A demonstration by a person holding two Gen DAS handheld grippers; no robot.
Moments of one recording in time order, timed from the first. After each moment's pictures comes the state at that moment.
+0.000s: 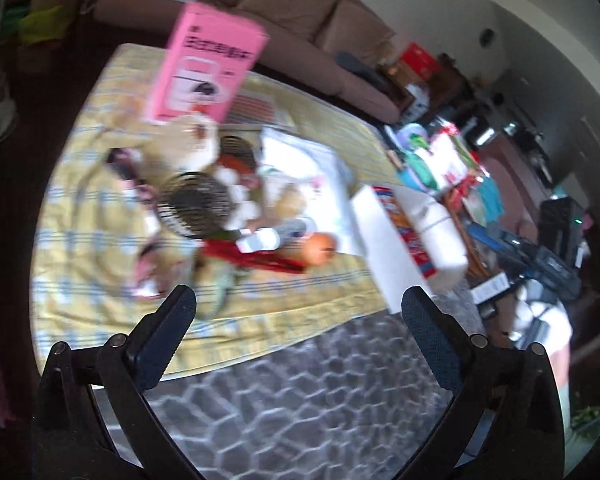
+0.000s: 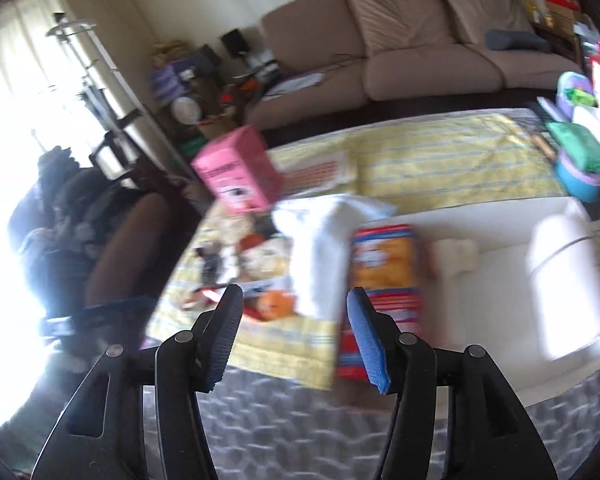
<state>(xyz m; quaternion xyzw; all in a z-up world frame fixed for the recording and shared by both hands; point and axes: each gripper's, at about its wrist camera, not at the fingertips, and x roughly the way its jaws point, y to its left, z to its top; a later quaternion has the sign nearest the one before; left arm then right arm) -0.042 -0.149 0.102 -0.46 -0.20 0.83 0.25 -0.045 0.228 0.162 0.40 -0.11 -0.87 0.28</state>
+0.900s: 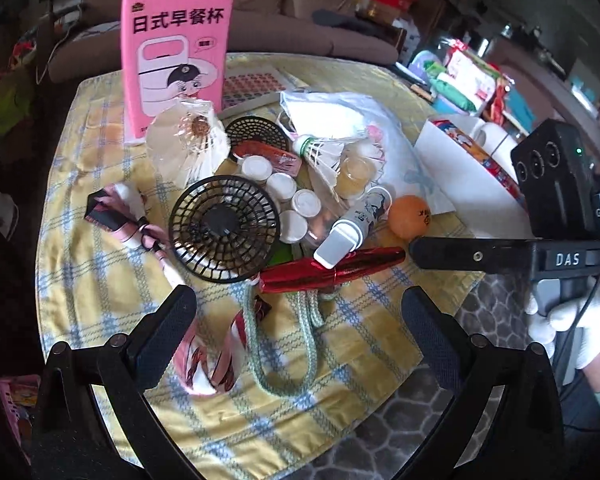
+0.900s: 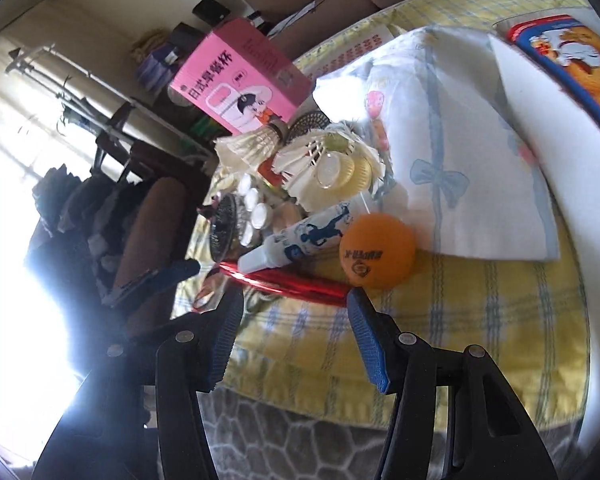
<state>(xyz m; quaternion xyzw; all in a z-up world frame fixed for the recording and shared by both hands) -0.094 -0.109 0.039 -0.46 0.00 0.85 0.27 -0.096 0.123 0.012 0.48 -0.22 -0.80 0.29</state>
